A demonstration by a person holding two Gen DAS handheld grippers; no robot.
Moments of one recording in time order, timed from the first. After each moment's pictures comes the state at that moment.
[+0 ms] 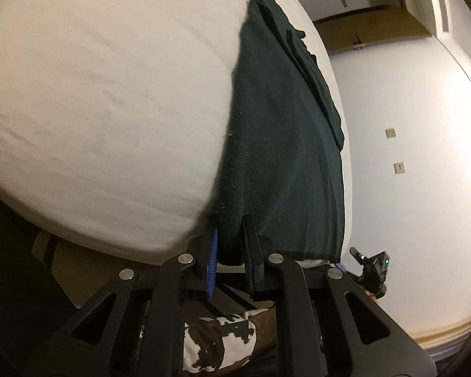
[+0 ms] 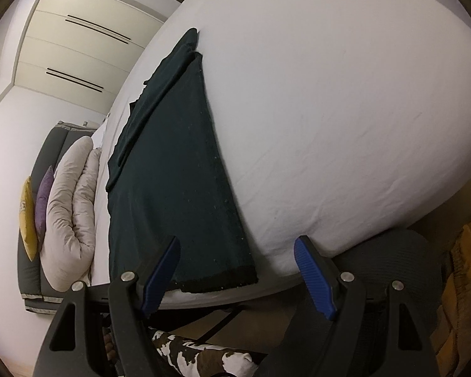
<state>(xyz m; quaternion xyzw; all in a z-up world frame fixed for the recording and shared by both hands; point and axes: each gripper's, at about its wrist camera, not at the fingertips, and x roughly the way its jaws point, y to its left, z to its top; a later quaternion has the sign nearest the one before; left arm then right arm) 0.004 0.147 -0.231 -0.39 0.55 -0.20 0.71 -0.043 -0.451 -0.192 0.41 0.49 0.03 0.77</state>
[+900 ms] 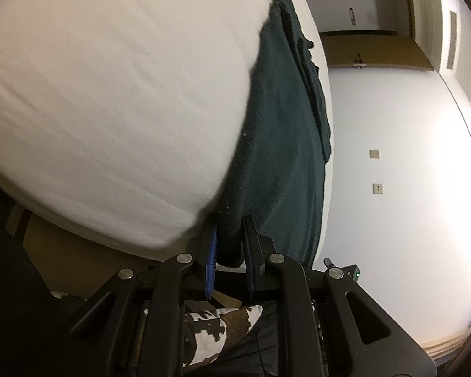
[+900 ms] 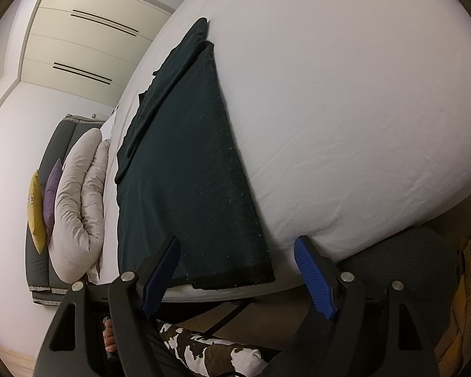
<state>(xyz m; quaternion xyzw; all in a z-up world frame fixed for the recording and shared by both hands) 0.001 0.155 -0.249 -0.47 0.54 -0.21 0.66 -0.040 -0.444 -0.191 0.42 0.49 0.06 0.76</state>
